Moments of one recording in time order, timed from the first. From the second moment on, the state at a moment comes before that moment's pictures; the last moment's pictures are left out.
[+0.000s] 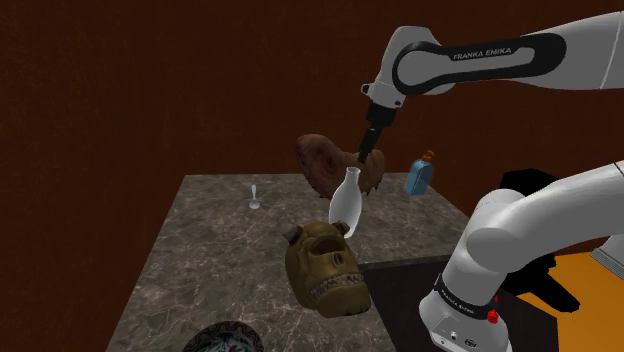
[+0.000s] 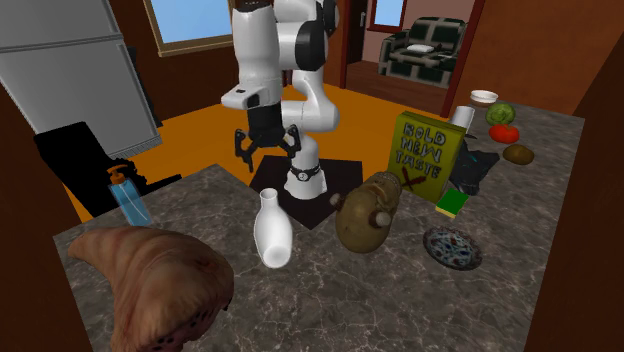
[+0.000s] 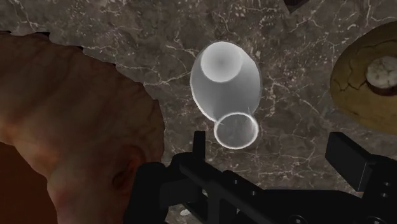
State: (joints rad) arm 0.00 -0.73 -0.10 -2.55 -0.01 1.95 -0.37
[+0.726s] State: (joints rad) arm 0.01 -0.61 -0.14 -2.69 -0.03 2.19 -0.46
